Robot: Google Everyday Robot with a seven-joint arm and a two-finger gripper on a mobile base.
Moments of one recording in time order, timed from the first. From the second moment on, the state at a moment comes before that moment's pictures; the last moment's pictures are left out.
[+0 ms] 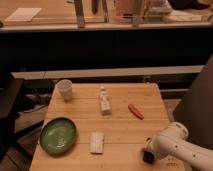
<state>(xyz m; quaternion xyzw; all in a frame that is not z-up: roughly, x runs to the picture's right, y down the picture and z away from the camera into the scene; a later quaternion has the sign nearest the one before) 0.238 0.338 0.743 -0.26 -0.16 -0.40 0.86</state>
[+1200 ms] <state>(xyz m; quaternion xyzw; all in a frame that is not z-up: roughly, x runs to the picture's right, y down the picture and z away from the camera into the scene) 0.228 0.296 0.723 -0.24 -0.15 -0.45 0.85</state>
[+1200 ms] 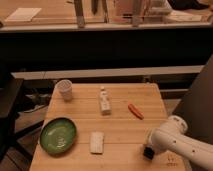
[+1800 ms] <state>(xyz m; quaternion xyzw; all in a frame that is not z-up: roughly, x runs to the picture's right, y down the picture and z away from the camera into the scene) 0.222 0.273 0.722 -0.23 -0.14 -0.46 0.84</state>
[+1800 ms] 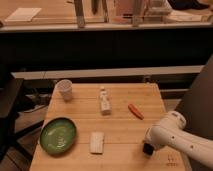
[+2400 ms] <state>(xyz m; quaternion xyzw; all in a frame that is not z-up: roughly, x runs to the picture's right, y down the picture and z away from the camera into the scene) 0.209 0.251 0.725 -0.22 -0.14 -0.48 0.84</state>
